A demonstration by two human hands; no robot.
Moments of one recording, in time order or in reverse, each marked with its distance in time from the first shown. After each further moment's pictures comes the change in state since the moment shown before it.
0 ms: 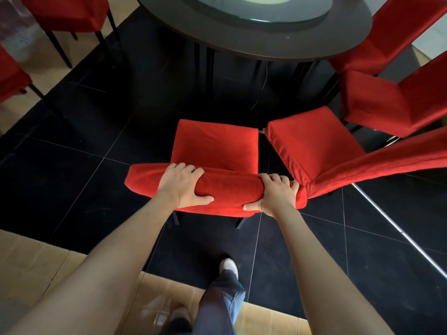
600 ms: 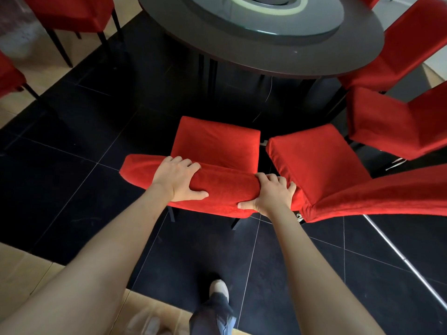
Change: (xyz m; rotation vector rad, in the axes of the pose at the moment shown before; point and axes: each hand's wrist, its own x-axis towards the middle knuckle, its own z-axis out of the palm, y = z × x) left_hand 0.096 -0.033 -0.013 0.002 -0.002 -0.023; right_hand 0.094 -0.002 -0.036 0.007 0.004 0.011
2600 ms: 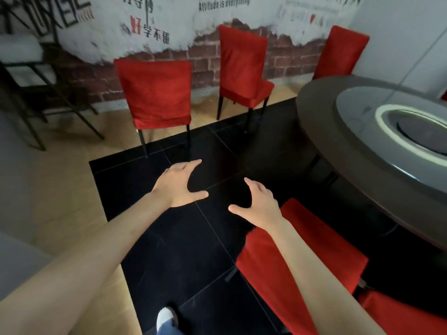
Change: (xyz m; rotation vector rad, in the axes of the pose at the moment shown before) left_hand -0.104 -0.252 -0.086 -0.534 0.263 -0.847; right_hand 0.113 -0.330 -0.110 0.155 -0.097 -0.811
